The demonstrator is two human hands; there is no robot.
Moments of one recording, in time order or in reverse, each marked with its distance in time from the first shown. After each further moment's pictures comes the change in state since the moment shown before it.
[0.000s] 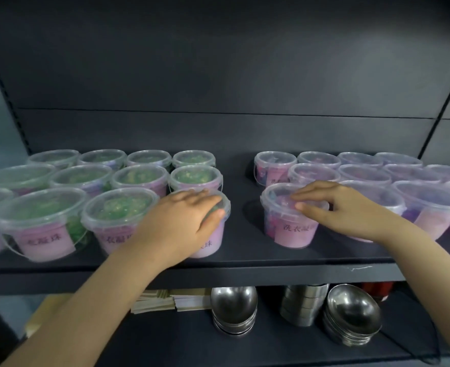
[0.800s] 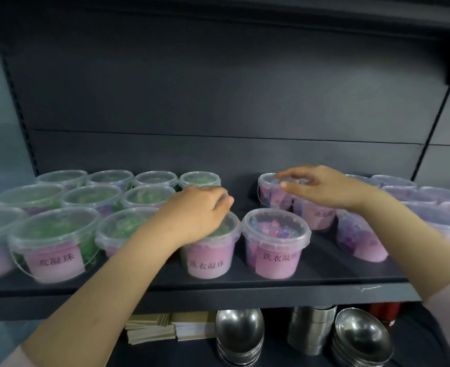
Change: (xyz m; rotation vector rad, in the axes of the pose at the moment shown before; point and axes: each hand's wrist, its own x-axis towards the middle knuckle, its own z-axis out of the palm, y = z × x) left_hand 0.046 -0.022 -0.016 -0.250 -0.103 -0.083; right_hand 0.060 -0.038 -0.026 -0.001 -0.029 -0.014
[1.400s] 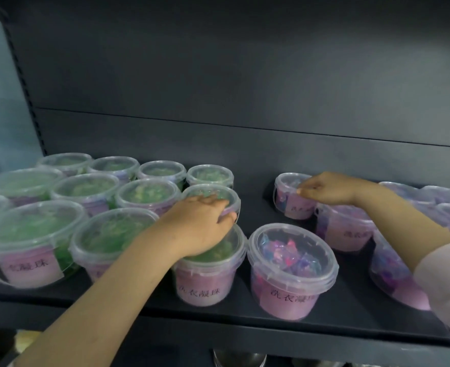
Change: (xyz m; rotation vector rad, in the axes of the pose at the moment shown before) left_hand 0.033 -0.015 0.028 0.134 -0.147 -0.147; right_hand 0.114 0.086 0.018 -0.321 -0.272 0.174
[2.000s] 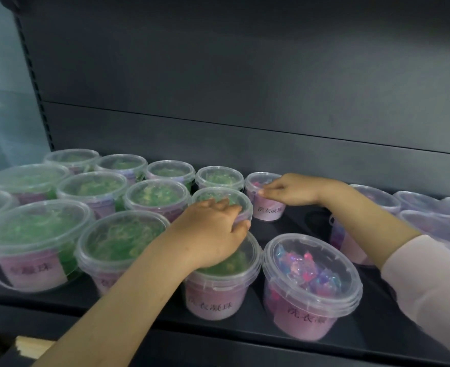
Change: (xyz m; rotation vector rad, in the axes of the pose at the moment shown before) left_hand 0.000 0.000 0.003 -0.040 -0.004 0.002; right_hand 0.038 -0.082 0.008 0.070 -0.122 -0.185
